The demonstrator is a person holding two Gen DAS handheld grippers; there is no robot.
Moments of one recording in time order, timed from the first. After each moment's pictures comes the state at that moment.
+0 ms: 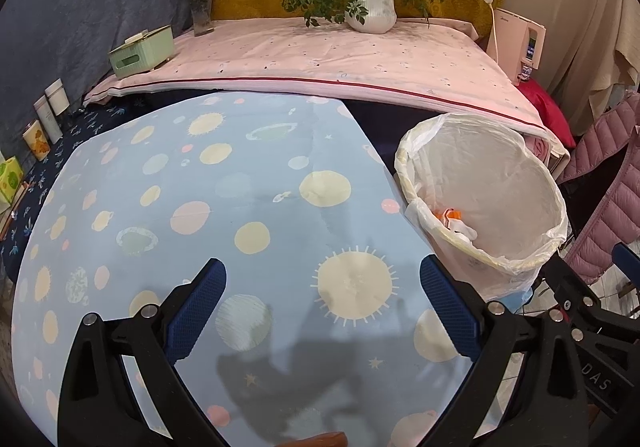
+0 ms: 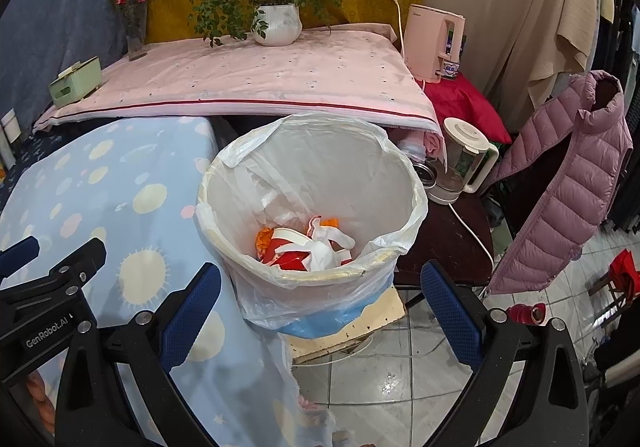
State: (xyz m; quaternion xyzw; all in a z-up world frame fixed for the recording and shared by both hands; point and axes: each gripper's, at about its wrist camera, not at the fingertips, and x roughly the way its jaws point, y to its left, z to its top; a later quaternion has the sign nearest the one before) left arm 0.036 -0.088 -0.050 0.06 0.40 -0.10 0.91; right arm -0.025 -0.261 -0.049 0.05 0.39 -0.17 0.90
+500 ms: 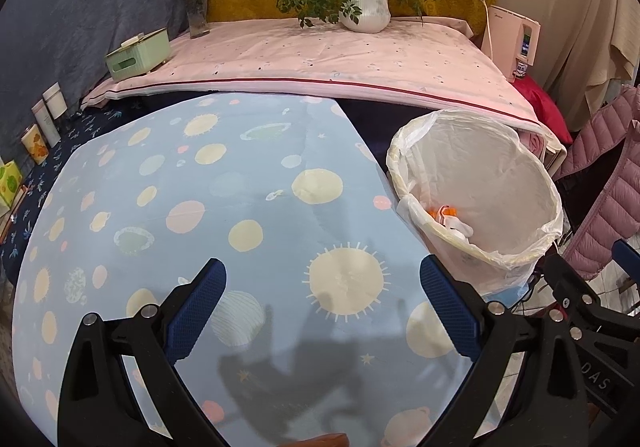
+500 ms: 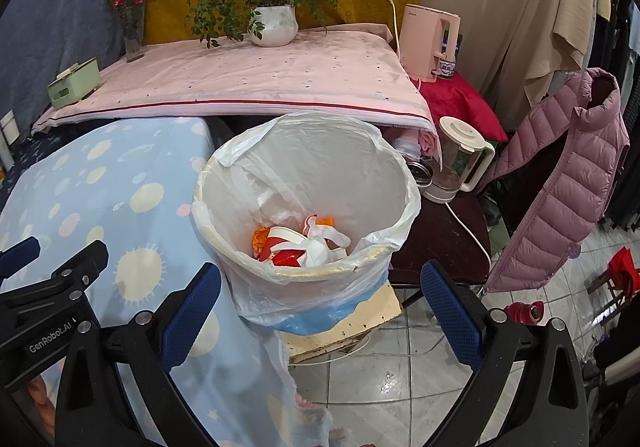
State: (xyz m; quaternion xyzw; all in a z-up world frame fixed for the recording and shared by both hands) left arm 0.031 -0.094 -0.050 0.06 0.40 -0.11 0.91; right arm -0.028 -0.265 -0.048 0.05 0.39 -0.18 0.90
